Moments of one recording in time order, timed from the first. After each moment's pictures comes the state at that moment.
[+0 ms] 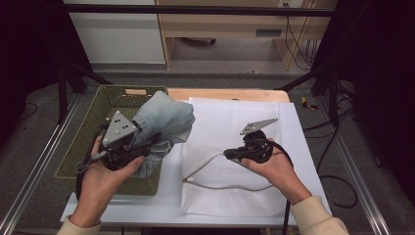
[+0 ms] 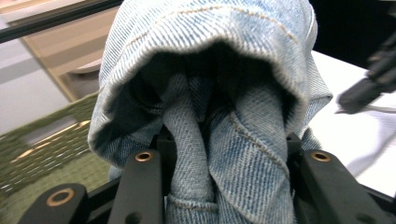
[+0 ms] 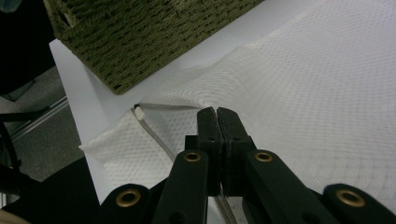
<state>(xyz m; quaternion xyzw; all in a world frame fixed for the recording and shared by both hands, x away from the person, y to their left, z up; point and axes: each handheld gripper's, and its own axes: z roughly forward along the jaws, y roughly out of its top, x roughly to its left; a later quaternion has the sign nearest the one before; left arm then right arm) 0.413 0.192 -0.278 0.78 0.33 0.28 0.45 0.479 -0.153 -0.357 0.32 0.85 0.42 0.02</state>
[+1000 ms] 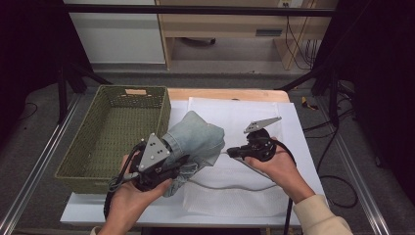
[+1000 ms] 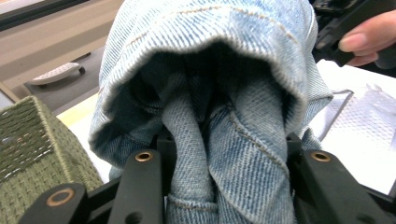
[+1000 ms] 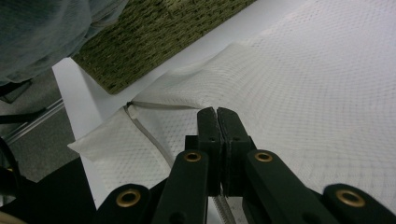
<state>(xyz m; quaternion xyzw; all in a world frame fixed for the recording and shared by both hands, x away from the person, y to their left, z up) 0.388 0.138 -0.305 0.80 0.28 0.26 0.45 0.483 -0.161 -0.356 0.32 0.85 0.42 0.03</state>
